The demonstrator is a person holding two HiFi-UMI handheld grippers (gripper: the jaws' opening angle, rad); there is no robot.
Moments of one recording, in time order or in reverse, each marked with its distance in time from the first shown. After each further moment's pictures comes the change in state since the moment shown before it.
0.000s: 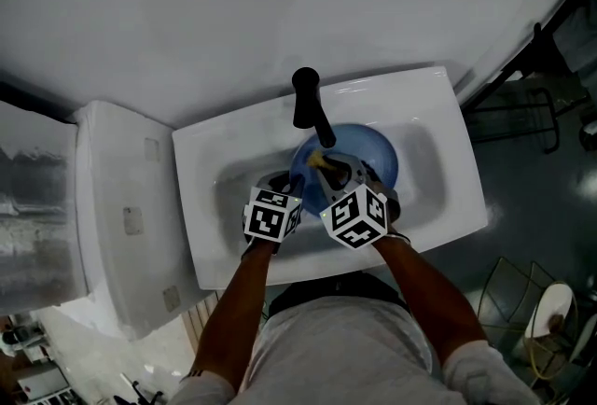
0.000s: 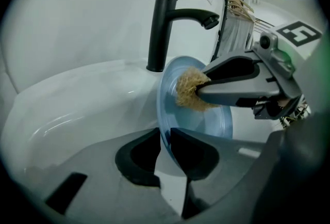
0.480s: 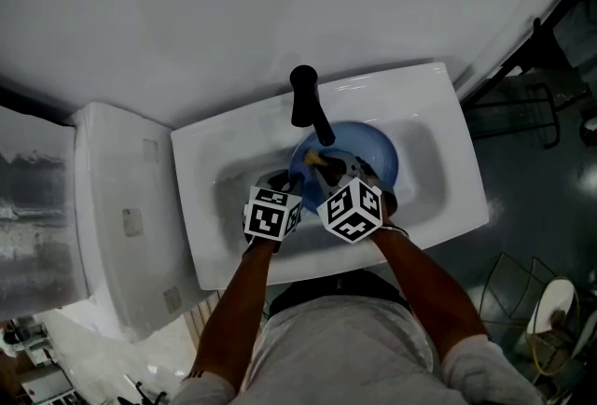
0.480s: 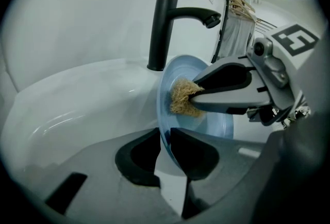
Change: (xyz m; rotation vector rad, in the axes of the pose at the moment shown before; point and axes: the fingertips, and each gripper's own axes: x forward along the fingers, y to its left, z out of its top) left arm 0.001 0.001 -0.001 -0.009 0.005 0.003; right arm 0.017 0.006 -0.010 -0.024 0.032 0.035
